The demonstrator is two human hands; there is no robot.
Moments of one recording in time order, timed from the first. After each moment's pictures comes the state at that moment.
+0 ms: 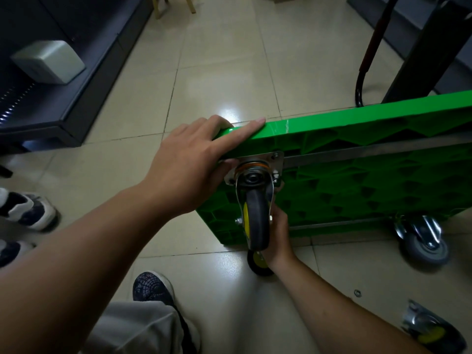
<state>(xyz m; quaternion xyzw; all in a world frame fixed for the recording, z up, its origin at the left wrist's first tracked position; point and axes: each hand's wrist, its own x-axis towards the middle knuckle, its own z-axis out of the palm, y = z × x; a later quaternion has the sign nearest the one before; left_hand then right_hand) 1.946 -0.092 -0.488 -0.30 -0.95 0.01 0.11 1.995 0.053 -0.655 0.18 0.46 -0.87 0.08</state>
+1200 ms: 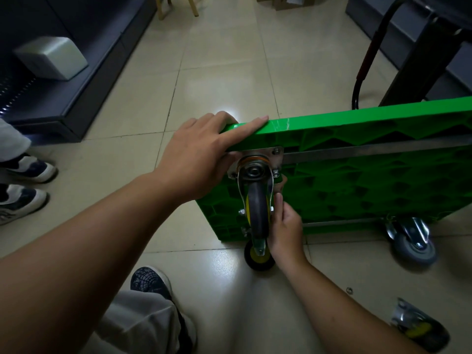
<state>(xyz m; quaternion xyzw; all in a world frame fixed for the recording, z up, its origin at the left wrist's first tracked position) 1.941 -0.092 -0.492 -0.29 -0.95 -0.01 0.13 2.010 0.069 -0.664 0.16 0.69 -0.70 -0.06</state>
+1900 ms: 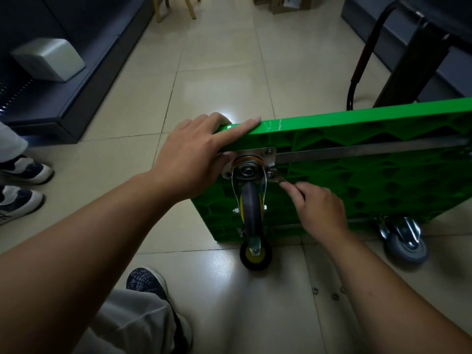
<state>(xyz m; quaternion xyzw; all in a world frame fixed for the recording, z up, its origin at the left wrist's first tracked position) 1.941 -0.090 -0.491 -0.29 -0.95 -0.02 0.13 1.982 0.161 -0.633 -0.01 0.96 -0.25 -0.12</state>
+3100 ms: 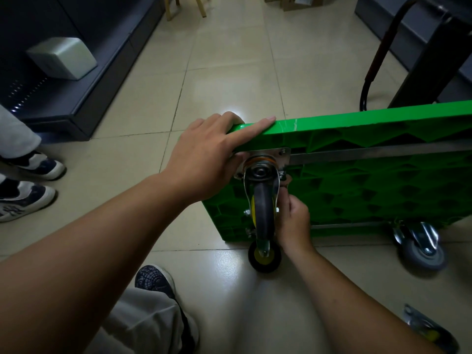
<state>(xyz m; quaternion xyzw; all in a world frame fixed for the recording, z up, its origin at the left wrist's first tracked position) 1.943 -0.089 -0.493 -0.28 -0.95 -0.02 0.14 1.988 0.081 -0.672 0.14 0.71 -0.69 -0.05</state>
